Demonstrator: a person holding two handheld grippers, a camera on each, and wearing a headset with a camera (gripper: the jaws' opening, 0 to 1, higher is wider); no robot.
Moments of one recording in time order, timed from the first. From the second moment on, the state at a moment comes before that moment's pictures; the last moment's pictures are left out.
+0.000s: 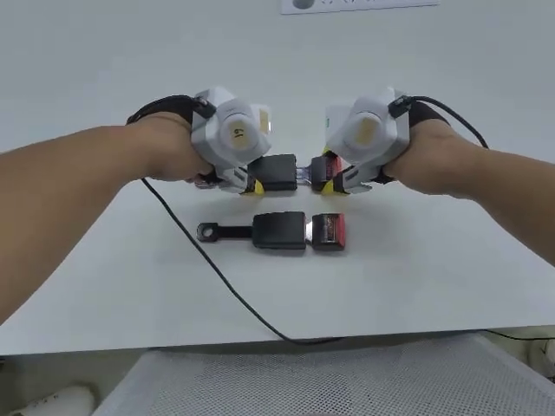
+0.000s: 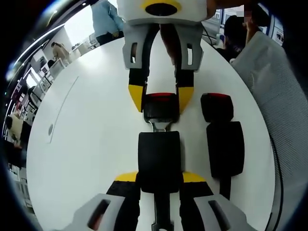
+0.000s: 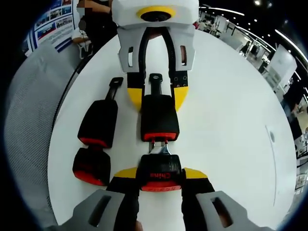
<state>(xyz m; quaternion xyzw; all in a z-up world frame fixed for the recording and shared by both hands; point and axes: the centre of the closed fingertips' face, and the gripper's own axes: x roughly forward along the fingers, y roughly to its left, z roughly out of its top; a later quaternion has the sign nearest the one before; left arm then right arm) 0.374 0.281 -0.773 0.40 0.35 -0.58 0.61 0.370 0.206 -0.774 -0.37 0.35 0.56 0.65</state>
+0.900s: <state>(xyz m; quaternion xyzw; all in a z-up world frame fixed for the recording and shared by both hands) 0.376 0.280 -0.774 0.41 0.36 -0.58 0.61 0.373 0.219 -0.771 -0.37 0.35 0.56 0.65</state>
